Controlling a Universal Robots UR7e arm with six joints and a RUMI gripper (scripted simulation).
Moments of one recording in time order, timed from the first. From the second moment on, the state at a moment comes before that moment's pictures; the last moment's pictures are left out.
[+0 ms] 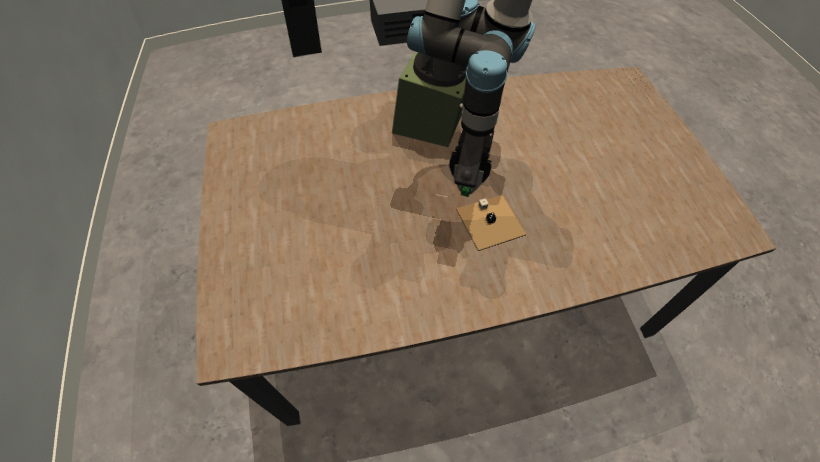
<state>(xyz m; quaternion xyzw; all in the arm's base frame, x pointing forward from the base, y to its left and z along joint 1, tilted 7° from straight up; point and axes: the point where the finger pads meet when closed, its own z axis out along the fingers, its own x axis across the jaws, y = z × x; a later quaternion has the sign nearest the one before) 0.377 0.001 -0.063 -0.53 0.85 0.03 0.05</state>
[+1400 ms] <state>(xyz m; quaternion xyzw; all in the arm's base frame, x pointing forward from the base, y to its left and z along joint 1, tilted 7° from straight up) 0.412 0.041 -0.055 -0.94 0.33 -0.01 0.06</state>
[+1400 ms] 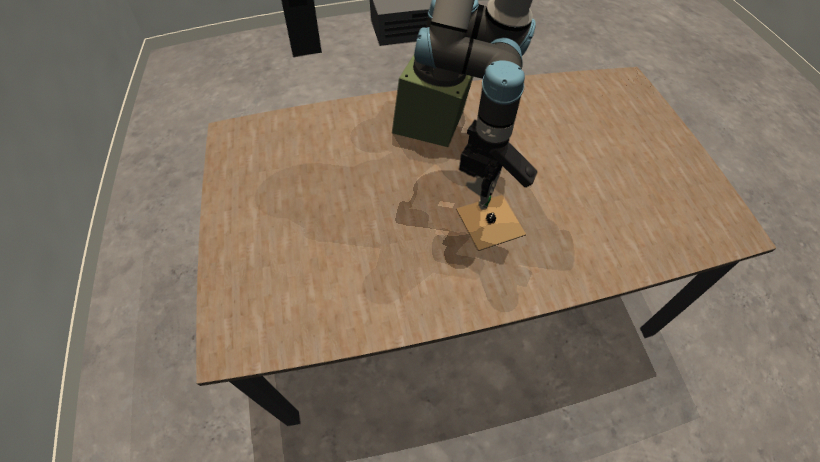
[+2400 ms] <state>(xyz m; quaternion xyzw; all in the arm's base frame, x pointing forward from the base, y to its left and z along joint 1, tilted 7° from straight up) 0.424 0.064 -0.052 -0.99 -0.14 -0.04 0.05</state>
